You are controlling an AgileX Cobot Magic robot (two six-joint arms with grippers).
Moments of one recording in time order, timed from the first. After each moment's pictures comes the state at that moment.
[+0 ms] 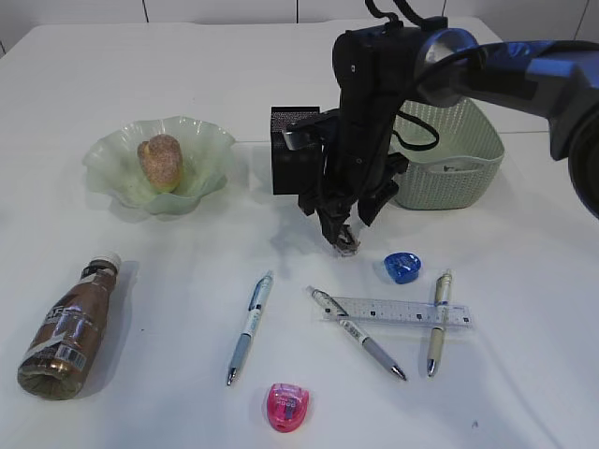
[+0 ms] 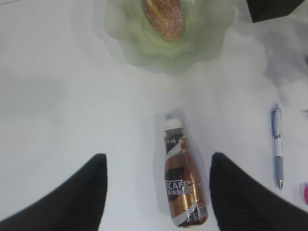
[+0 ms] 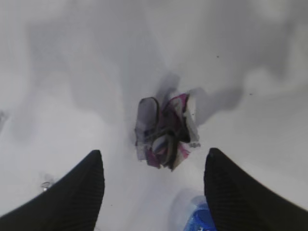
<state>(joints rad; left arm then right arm) -0.15 1.49 -1.64 -0.02 1.26 0.00 0.38 2.39 -2.07 0.03 1.23 -0.13</state>
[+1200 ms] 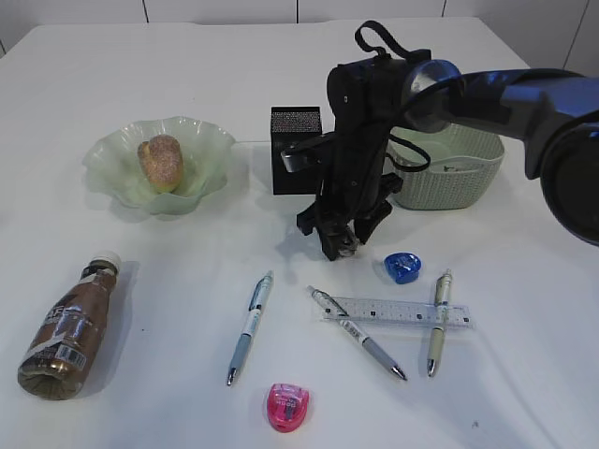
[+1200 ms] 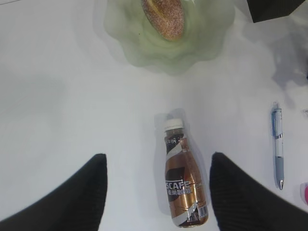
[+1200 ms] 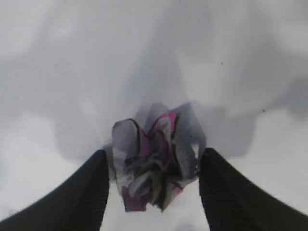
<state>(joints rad) -0.15 1.49 -1.64 -0.02 1.26 0.00 0.38 2.46 -2.07 0.01 1.19 -0.13</state>
